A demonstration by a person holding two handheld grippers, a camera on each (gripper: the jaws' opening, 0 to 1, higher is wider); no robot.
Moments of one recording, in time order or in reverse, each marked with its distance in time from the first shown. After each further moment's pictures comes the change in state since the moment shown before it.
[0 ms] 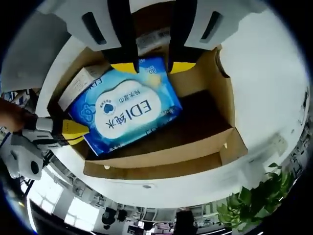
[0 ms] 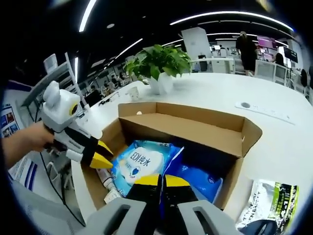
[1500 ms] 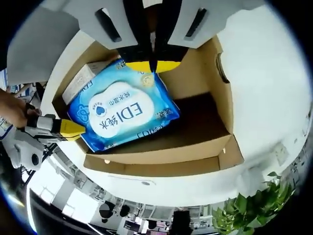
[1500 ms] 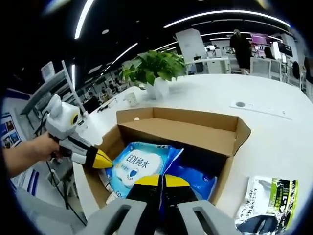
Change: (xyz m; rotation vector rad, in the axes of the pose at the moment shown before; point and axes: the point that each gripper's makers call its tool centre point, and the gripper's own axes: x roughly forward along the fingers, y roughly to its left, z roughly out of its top) left arm -0.011 -0.008 0.001 -0.060 -0.061 -0.053; right arm -0.016 -0.004 0.009 0.051 -0.036 -0.002
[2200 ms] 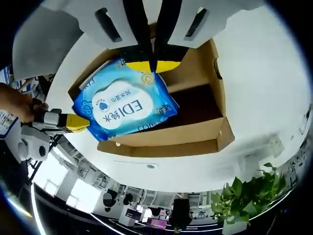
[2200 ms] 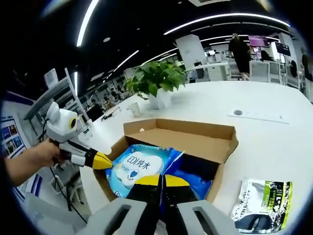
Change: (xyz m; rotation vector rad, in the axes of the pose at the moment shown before) left arm -0.031 -0.018 0.021 0.004 -0.106 -0.020; right arm -0.031 0.005 0.021 0.023 -0.066 0.023
